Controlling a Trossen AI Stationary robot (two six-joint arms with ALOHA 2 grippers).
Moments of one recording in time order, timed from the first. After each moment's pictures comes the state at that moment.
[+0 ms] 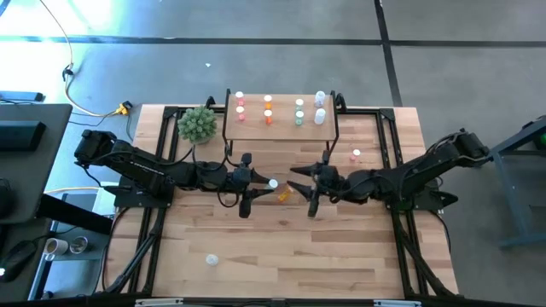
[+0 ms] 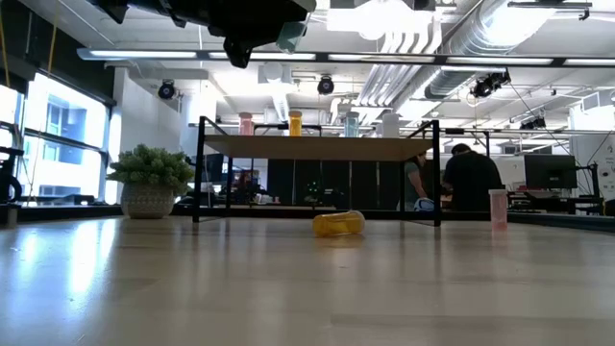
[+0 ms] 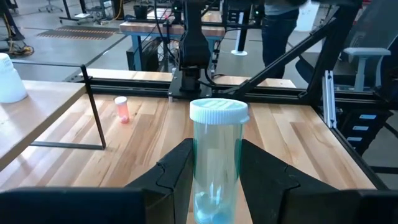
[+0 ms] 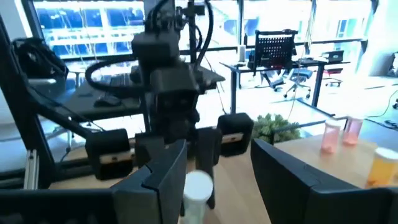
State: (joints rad) left arm -0.06 1.36 0.73 0.42 -0.19 -0.07; right arm 0.34 1.32 0.86 0.46 0.59 0.04
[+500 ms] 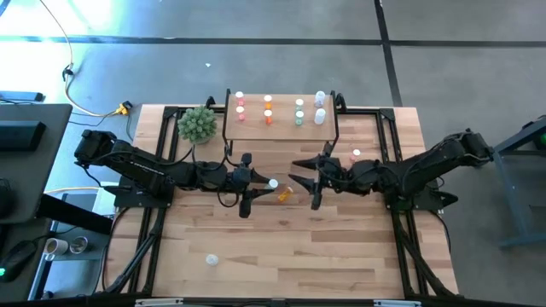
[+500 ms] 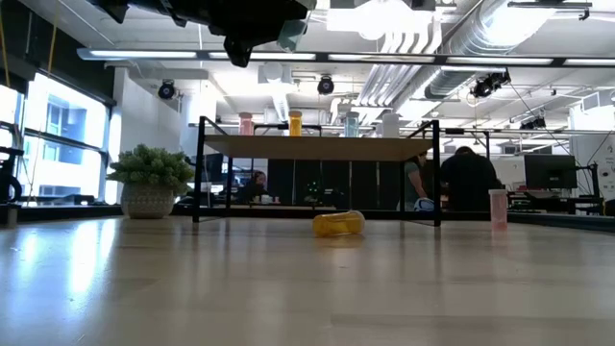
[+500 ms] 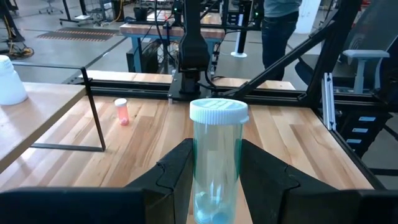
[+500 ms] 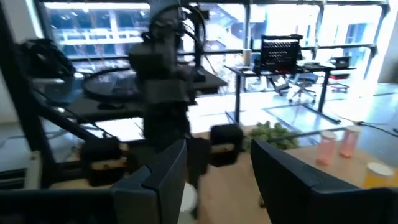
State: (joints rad) left arm -0.06 1.36 0.73 0.42 -0.19 -0.08; right arm 0.28 1.25 0.86 0.42 0.49 0.02
